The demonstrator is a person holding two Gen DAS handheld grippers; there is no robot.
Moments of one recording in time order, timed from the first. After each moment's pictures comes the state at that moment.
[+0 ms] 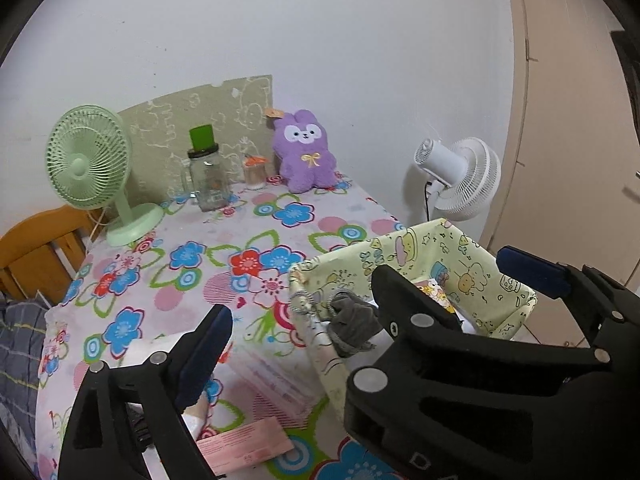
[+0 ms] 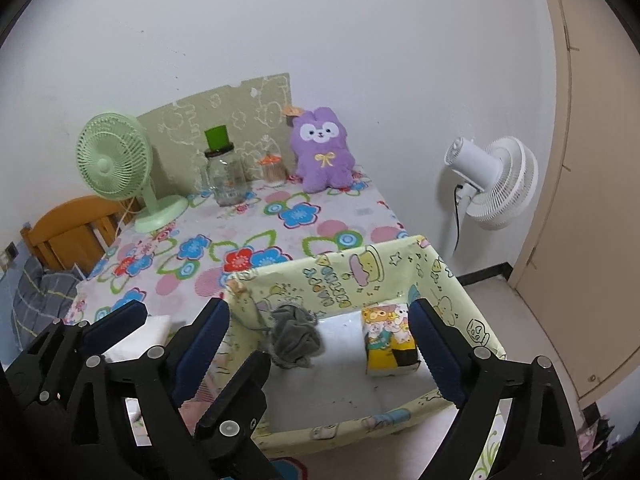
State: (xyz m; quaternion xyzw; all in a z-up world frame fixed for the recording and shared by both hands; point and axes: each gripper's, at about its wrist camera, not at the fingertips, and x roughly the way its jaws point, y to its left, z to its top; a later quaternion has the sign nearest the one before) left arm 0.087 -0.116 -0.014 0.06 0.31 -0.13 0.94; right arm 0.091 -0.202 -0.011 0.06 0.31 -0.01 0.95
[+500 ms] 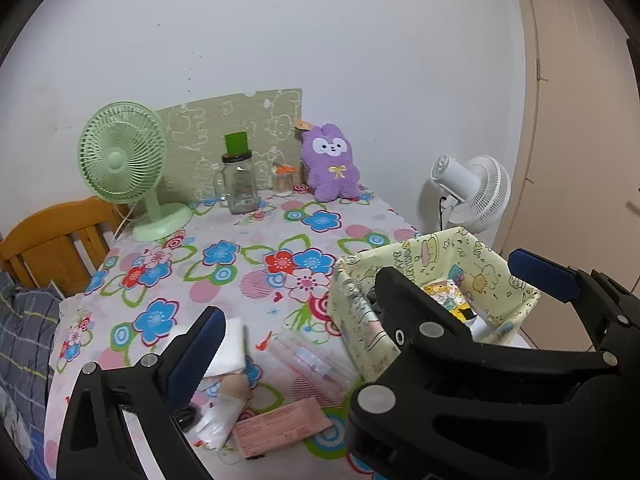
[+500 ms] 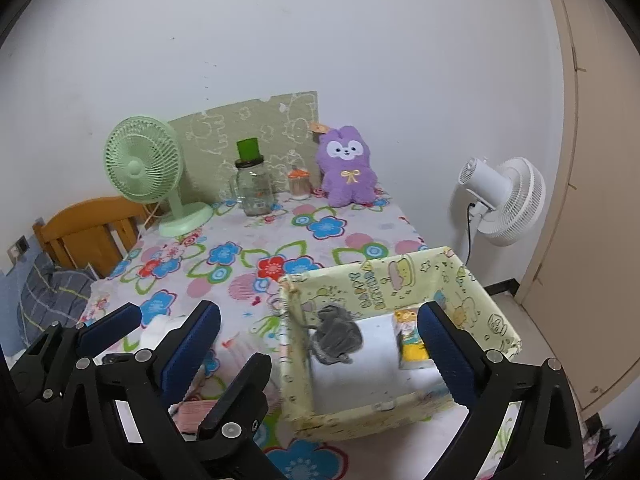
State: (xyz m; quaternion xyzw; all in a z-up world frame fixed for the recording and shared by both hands) left arm 0.061 -0.071 -0.005 0.04 0.29 -0.11 0.95; right arm 0.063 -0.160 0.004 0.05 0.29 0.01 0.96
